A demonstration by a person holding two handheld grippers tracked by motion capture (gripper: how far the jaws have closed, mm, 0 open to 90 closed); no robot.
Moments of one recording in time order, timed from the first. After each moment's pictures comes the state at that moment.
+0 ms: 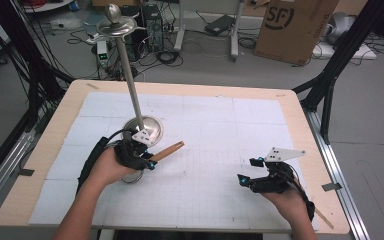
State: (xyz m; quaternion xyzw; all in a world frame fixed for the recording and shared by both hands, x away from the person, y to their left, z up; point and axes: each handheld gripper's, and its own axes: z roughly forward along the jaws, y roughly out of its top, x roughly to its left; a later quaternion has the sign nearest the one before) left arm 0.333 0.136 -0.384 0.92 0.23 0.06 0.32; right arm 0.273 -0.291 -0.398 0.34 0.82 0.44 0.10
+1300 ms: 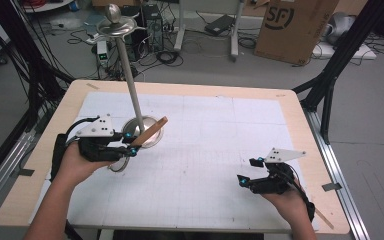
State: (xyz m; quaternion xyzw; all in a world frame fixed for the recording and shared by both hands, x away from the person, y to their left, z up) left arm 0.306 0.196 -0.322 0.84 0.18 0.13 0.49; right arm 0.269 -0.290 -0.395 0.34 0.82 0.44 0.11
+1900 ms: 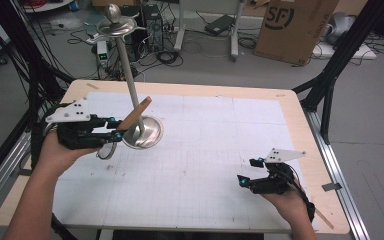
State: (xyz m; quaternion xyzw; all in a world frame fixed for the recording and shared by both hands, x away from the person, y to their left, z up) left arm 0.309 0.230 -0.283 0.82 0.19 0.16 0.52; right arm 0.270 -0.290 -0.396 0.34 0.82 0.44 0.11
